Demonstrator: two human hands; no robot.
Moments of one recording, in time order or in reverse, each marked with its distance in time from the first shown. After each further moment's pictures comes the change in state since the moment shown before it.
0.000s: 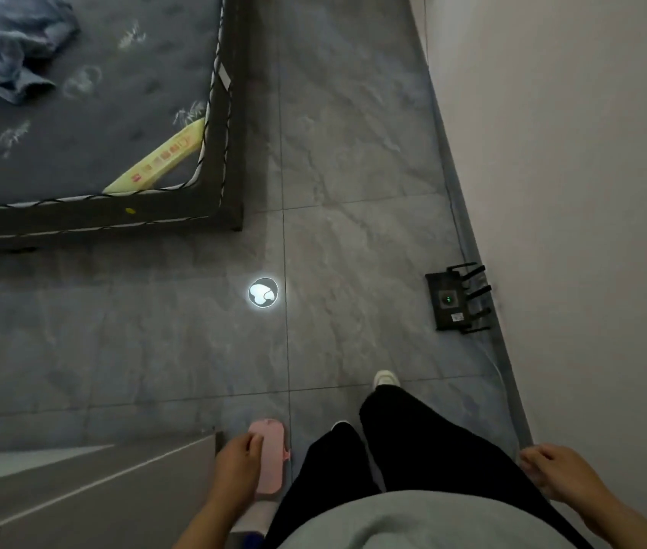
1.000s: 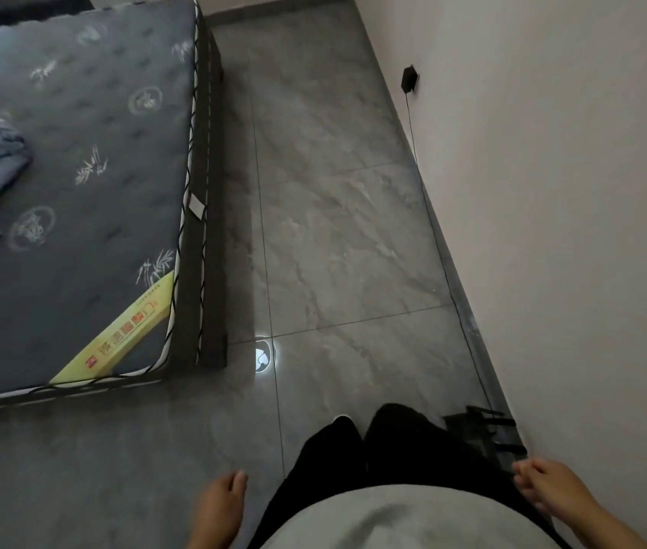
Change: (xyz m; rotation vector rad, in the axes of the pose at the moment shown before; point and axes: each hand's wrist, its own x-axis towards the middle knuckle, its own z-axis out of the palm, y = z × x) left_hand 0.308 0.345 -0.133 -0.028 0.032 -0.051; right_hand 0.173 -0.431 -0.084 0.030 0.026 -0.028
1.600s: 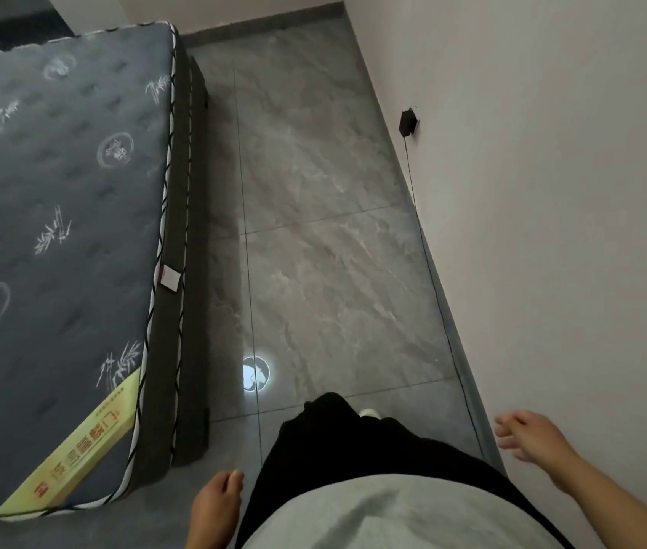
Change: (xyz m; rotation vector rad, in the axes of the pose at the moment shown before) left_hand 0.133 0.272 -0.028 -0.038 0.021 -0.064; right_hand 0.144 -0.301 -0.106 0.106 0.007 -0.076
